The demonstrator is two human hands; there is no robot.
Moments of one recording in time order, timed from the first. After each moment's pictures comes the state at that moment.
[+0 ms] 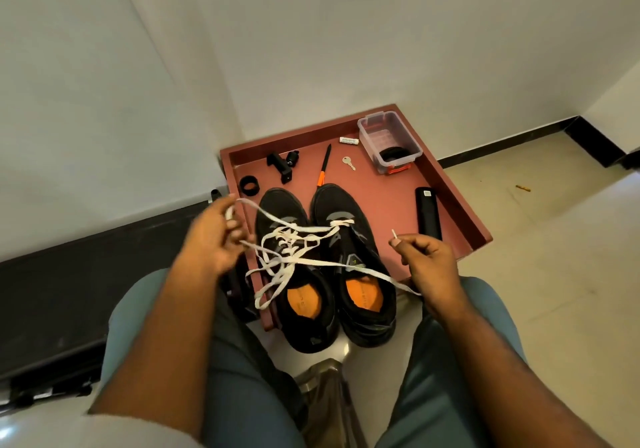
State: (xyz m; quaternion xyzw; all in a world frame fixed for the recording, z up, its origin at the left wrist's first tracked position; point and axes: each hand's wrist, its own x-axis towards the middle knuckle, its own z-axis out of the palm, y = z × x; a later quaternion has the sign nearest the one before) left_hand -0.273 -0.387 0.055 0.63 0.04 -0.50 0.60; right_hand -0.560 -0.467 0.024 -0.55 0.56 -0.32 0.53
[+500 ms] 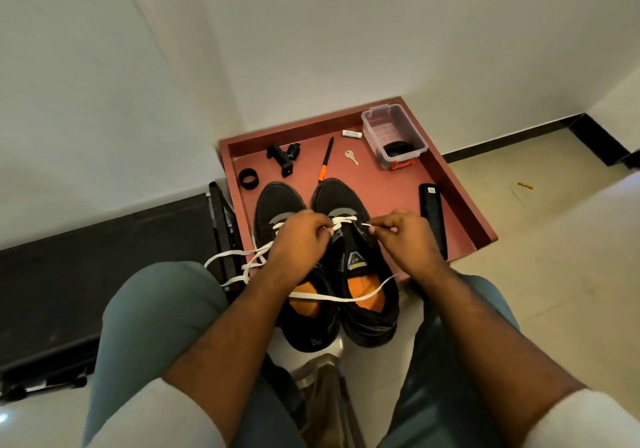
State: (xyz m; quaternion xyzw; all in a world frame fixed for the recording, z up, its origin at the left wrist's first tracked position) left_hand -0.354 -0.421 0.009 0.77 -0.54 -0.23 0.25; right_hand -0.528 -0.508 0.008 -0.78 0.51 -0.16 0.33
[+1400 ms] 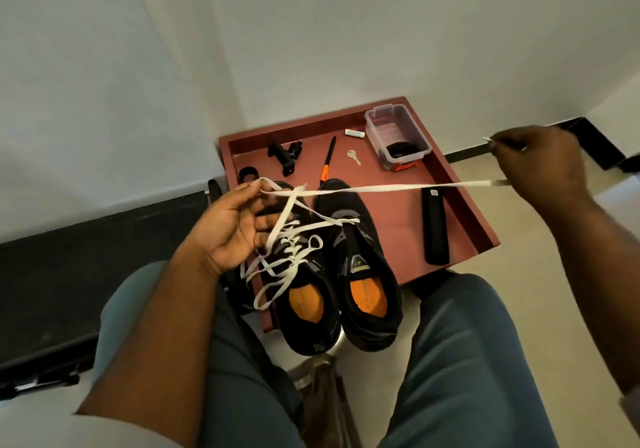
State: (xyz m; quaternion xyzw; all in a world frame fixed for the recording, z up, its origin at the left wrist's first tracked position) left_hand -0.271 -0.394 0.058 0.46 -0.11 -0.65 0.60; right_hand -0.593 -0.604 0.116 -0.77 0.59 -0.22 0.11
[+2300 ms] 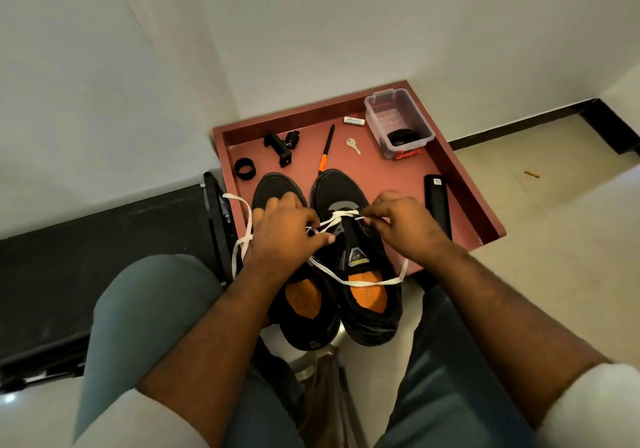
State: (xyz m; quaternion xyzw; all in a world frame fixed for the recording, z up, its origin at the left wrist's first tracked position) left_hand -0.337 -0.424 0.013 0.81 -0.55 -0.16 0.08; right_hand -0.519 -0.530 0.017 -0.90 0.36 -0.05 0.25
